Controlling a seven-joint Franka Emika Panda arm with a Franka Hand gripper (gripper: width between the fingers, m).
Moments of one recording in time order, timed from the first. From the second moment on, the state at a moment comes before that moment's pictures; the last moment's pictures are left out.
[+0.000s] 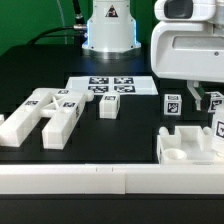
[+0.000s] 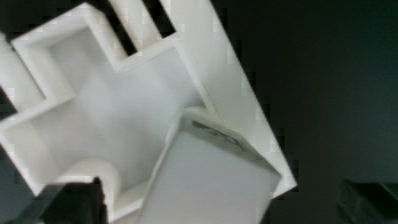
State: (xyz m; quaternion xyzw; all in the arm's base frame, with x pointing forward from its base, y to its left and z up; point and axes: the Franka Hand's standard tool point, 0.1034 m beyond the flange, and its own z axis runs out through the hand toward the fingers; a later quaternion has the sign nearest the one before) arm 0.679 0.115 0.090 -0.98 0.21 0.05 0.06
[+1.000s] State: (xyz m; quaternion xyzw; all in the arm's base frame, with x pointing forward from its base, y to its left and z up) arm 0.684 0.118 0.084 -0.97 -0.24 -0.01 0.02
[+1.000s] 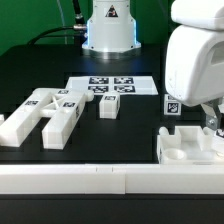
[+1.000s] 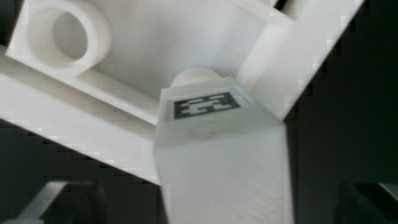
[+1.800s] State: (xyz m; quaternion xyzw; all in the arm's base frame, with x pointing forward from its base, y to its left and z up) arm 0.682 0.116 0.080 -0.96 -0.27 -0.01 0.02
